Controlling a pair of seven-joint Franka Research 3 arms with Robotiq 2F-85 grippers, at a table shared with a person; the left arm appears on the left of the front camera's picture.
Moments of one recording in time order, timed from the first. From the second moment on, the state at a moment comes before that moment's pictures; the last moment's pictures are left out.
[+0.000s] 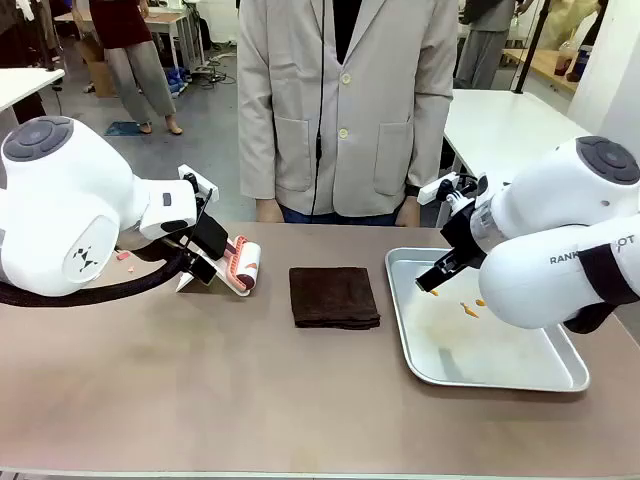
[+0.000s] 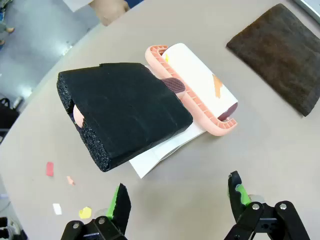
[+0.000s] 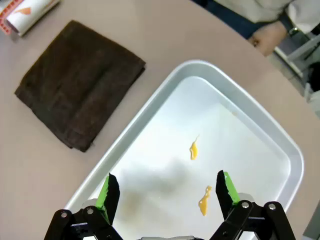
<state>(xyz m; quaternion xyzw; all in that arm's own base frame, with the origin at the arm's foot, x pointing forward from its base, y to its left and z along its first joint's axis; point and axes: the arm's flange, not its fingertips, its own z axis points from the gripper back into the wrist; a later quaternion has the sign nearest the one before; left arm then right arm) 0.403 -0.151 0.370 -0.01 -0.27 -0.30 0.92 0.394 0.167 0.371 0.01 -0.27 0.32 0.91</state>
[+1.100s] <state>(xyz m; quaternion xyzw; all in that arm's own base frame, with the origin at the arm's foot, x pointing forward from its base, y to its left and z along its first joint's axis) 0.404 -0.151 0.370 -0.01 -0.27 -0.29 0.92 0.394 0.167 0.371 0.01 -0.27 0.32 0.91</state>
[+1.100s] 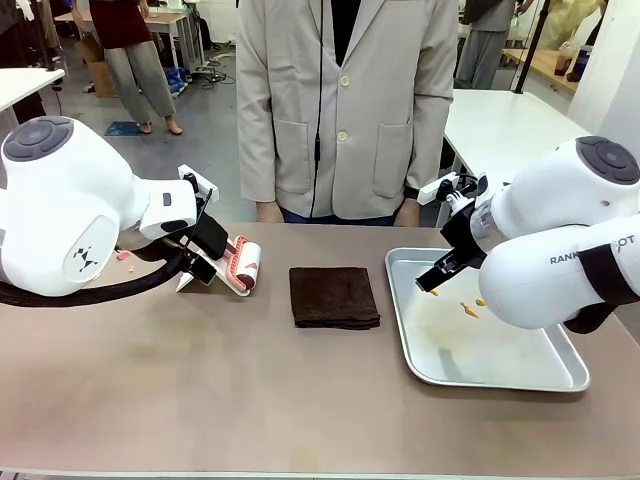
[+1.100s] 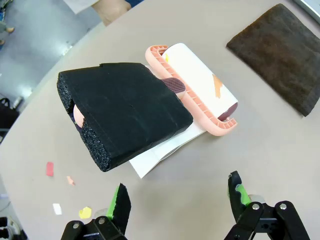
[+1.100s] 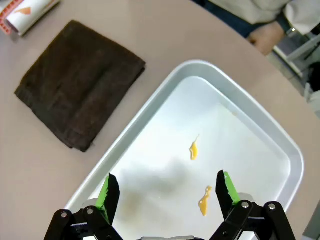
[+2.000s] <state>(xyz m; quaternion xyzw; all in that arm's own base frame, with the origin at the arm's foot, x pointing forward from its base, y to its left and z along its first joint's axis) 0.340 -0.128 0.496 -0.24 -0.23 -0.22 0.92 0.326 0.127 0.479 0.35 -0.13 0.16 0.91</state>
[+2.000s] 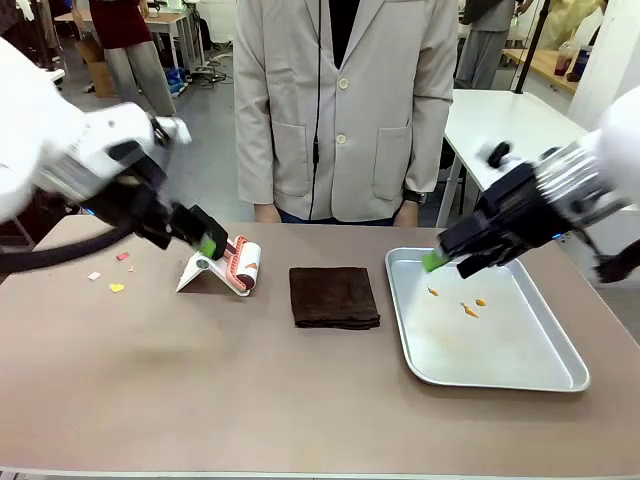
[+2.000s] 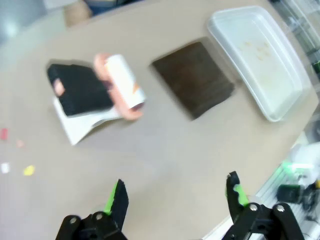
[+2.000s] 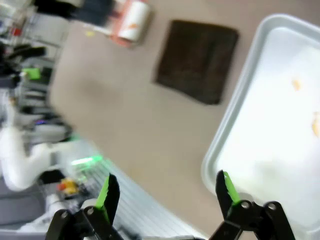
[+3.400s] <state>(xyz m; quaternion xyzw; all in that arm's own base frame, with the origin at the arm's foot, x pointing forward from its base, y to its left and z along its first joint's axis) 0.258 0.228 0.329 -0.62 -0.34 0.11 0.69 0.287 -0.187 0.384 0.59 -0.20 -0.15 0.76</state>
